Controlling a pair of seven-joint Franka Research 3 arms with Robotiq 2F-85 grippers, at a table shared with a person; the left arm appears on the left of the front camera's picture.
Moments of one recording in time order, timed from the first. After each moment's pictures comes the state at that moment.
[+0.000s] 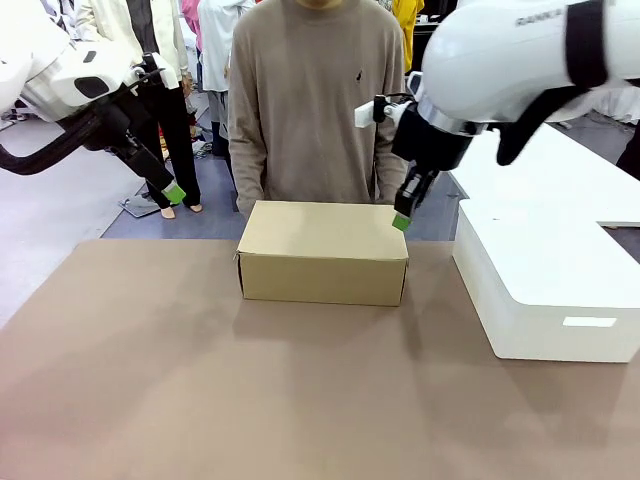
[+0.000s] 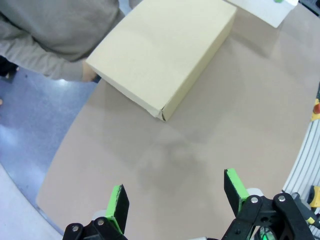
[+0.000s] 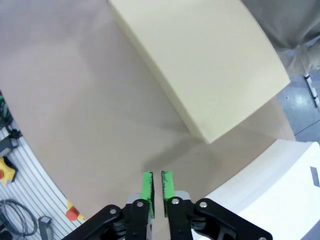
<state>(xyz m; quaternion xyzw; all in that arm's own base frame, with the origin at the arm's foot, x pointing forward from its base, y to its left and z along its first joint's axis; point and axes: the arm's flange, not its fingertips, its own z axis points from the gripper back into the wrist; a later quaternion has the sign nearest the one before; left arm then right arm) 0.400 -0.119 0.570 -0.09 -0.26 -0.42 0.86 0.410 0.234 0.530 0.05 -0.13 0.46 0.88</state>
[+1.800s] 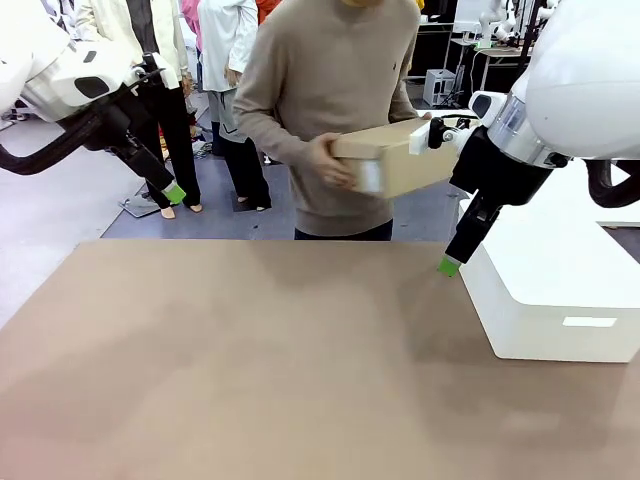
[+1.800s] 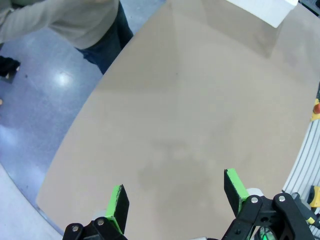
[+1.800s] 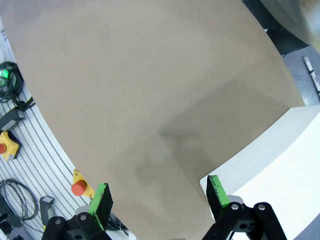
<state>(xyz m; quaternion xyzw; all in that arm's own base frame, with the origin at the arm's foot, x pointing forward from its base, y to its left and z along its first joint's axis) 0.400 -0.119 0.570 -0.09 -0.26 -0.42 0.86 0.332 0.183 0.522 0.06 -0.13 0.47 0.87</state>
